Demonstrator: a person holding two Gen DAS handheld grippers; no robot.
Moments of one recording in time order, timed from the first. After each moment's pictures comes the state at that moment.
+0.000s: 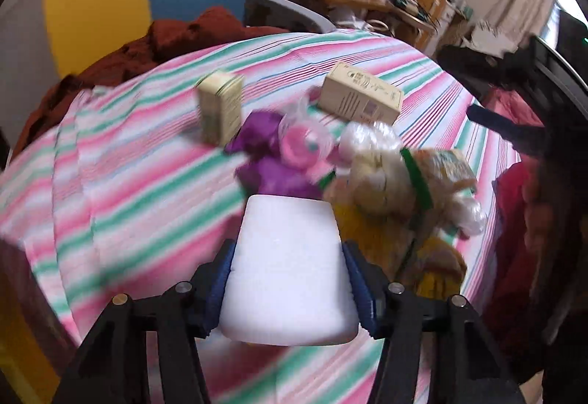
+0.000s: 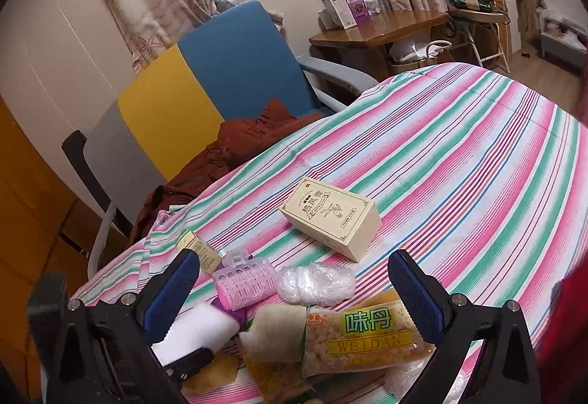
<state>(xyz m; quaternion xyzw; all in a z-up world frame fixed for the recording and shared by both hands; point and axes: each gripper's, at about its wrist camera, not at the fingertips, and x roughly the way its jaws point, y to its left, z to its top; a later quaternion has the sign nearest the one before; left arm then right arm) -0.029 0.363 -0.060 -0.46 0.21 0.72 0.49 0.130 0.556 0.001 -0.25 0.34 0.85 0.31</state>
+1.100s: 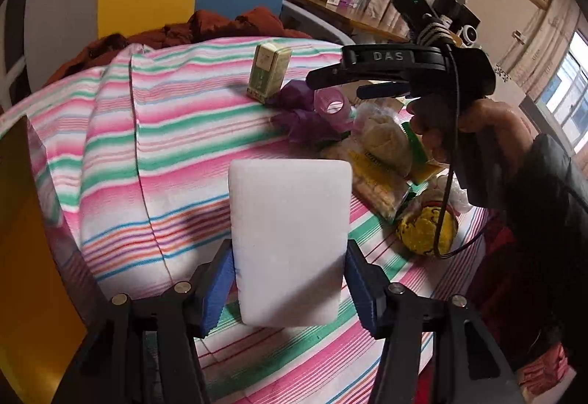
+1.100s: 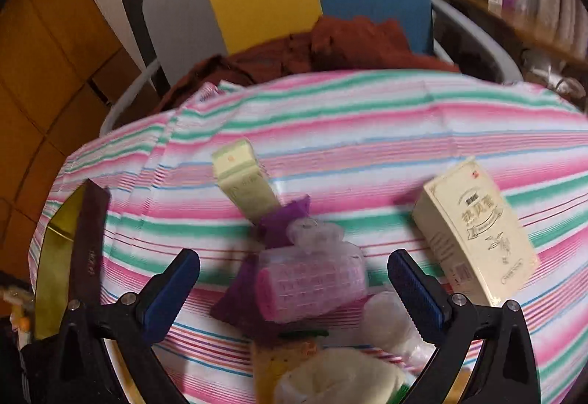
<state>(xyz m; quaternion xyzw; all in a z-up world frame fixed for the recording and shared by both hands) -0.012 0.287 -0.070 -0.46 0.12 0.74 0.47 -0.012 0.557 -0.062 -0.46 0.20 0.86 0.11</state>
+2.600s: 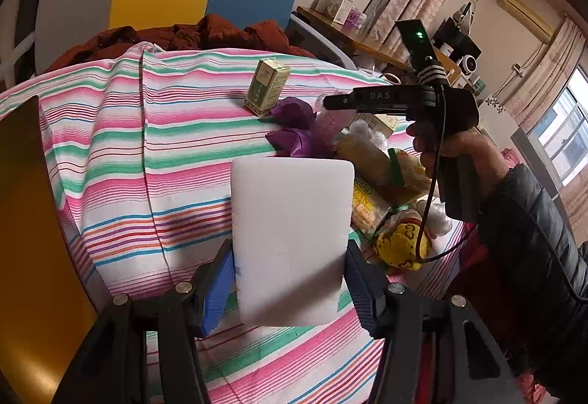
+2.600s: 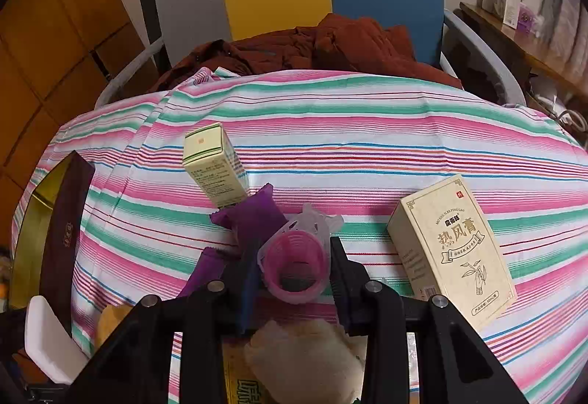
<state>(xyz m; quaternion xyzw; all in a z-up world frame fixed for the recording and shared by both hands) -0.008 0.270 -0.049 -0.47 0.06 0.74 0.48 -0.010 0.568 -0.059 -0.46 0.16 0.87 0.11</state>
